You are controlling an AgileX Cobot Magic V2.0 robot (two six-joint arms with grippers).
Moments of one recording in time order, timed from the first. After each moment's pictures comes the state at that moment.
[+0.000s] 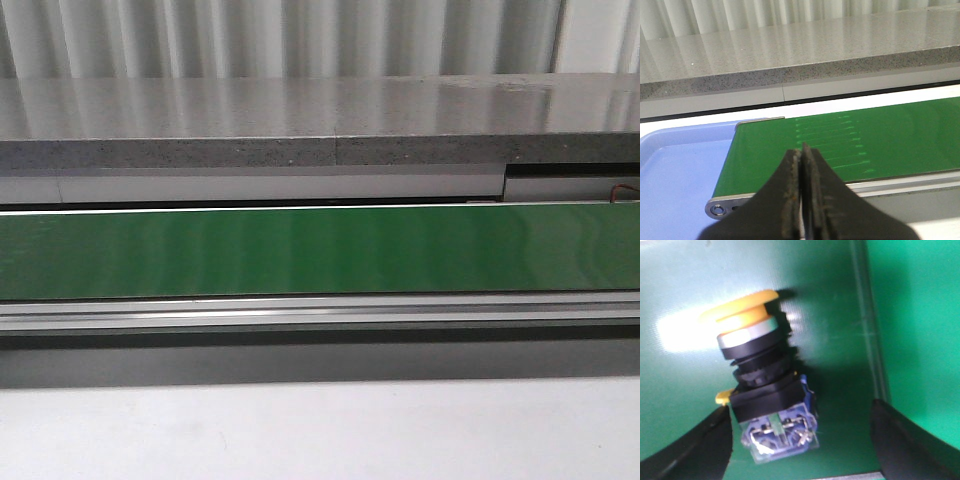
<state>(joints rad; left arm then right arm) -0.06 0.00 0.00 0.03 0.19 0.08 -0.24 1.64 -1.17 0.09 0.90 -0.01</state>
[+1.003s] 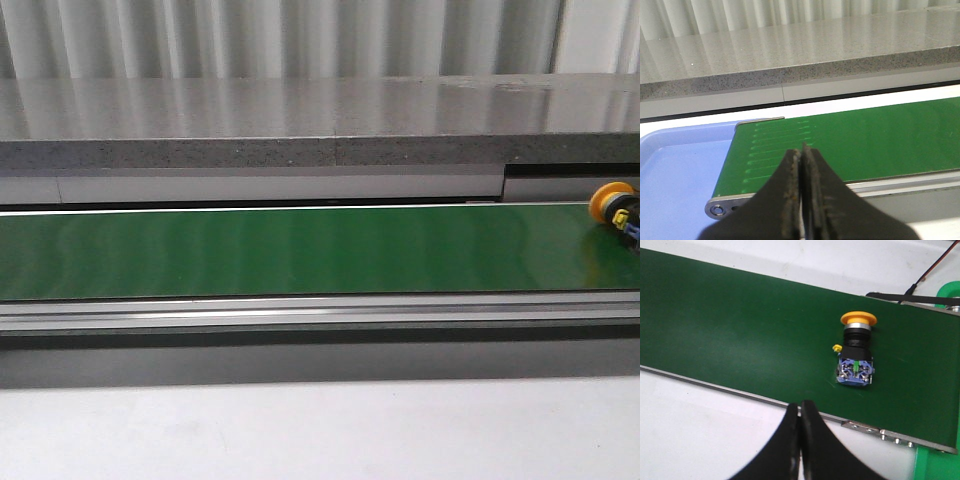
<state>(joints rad) -0.06 0.00 0.00 0.03 0.19 0.08 0.08 0.99 -0.88 0.12 0.76 -0.14</state>
